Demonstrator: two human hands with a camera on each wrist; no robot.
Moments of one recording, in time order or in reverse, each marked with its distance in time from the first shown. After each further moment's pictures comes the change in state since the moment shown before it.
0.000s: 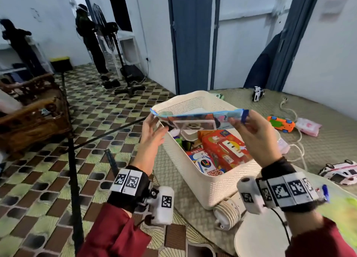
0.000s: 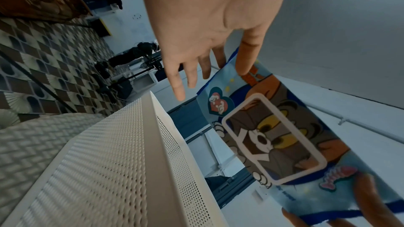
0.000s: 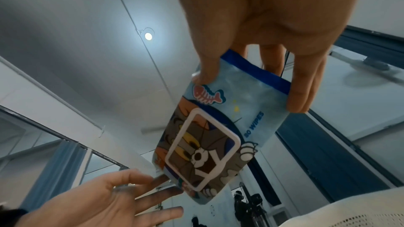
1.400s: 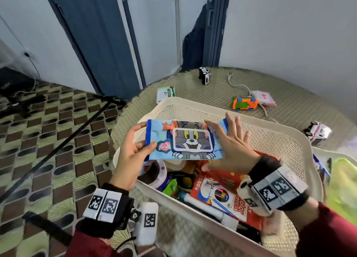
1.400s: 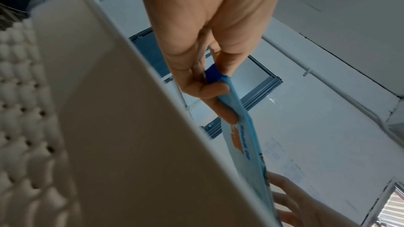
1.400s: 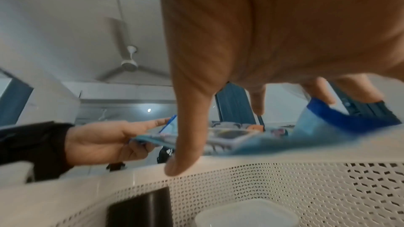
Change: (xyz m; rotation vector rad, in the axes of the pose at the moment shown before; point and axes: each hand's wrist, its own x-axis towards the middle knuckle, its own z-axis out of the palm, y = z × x) left_hand 0.275 -0.080 -0.035 0.011 -0.566 -0.199; right_hand 0.125 0.087 0.125 -0.920 -0.332 0.630
